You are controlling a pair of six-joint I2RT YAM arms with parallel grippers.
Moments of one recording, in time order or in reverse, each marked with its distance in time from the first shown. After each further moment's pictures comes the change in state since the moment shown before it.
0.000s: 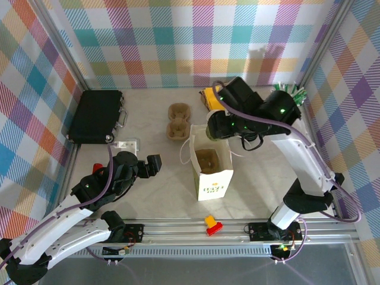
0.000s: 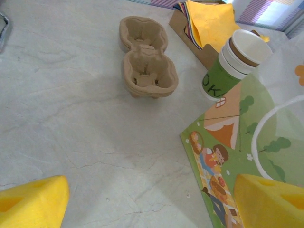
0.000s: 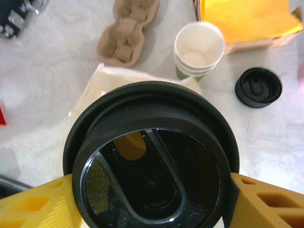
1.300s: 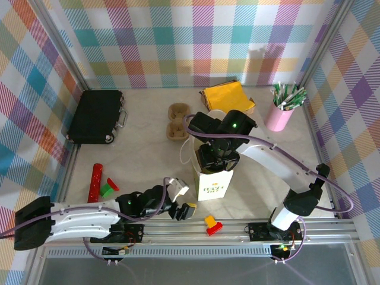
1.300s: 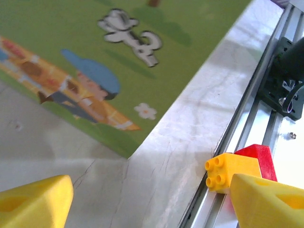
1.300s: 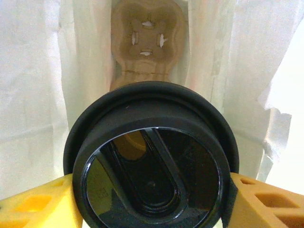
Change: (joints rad) left arm -0.424 0.271 -0.522 0.830 0.326 0.227; right arm 0.146 -0.002 -0.374 0.002 -0.067 0.265
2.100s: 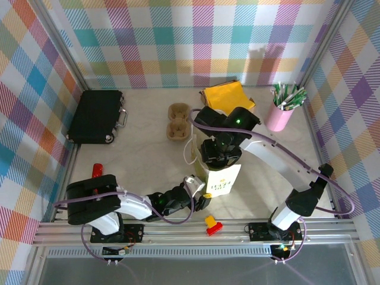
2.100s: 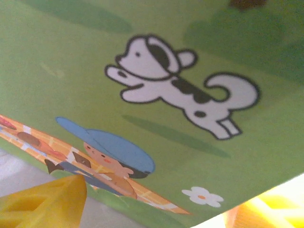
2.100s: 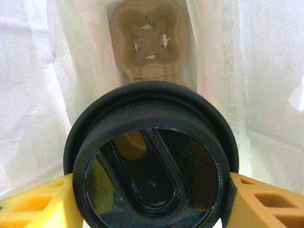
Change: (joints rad) left arm -0.021 0.600 0.063 0.664 -0.216 0.104; right arm -0.100 -0.027 -0.080 0.085 -0.057 -0.017
